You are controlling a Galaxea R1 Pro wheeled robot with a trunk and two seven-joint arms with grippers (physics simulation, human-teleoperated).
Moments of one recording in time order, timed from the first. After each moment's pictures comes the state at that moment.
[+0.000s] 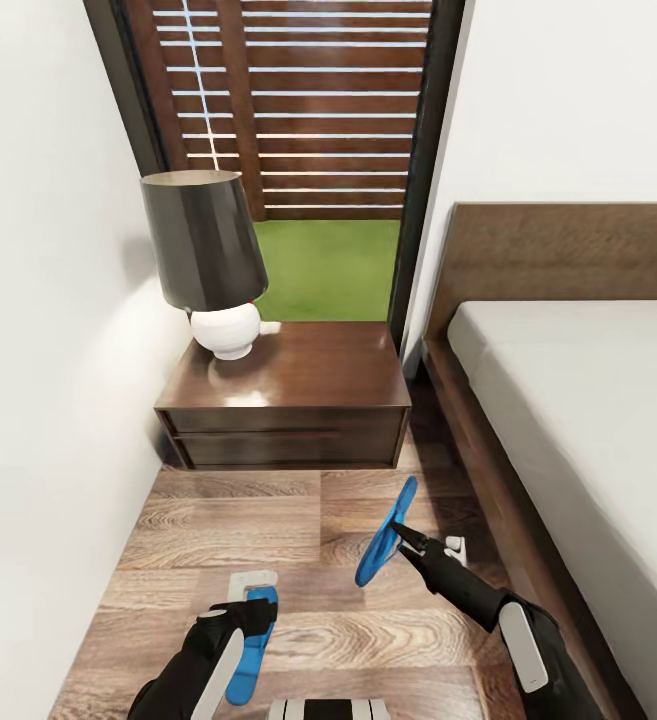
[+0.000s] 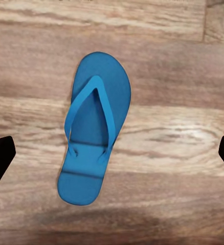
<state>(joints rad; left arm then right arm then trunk) -0.34 -0.11 -0.16 -0.93 0.22 0.50 0.27 -0.38 0.08 -0.39 -0.94 -0.51 0.74 0.78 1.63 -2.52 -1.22</state>
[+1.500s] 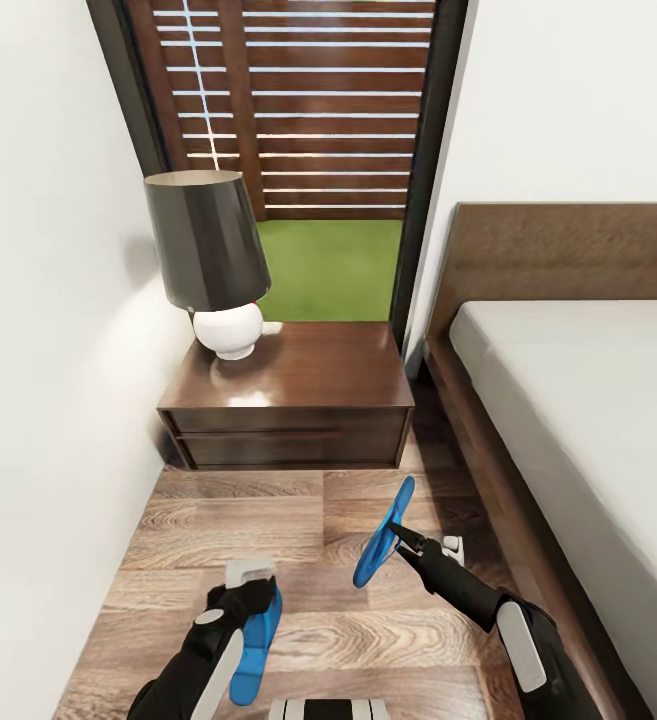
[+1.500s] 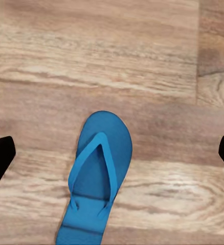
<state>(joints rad) -0.34 -0.11 -0.16 -0.92 0.21 0.30 0.26 -0.38 0.08 -0.38 -0.94 -0.51 0.74 0.78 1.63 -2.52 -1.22</state>
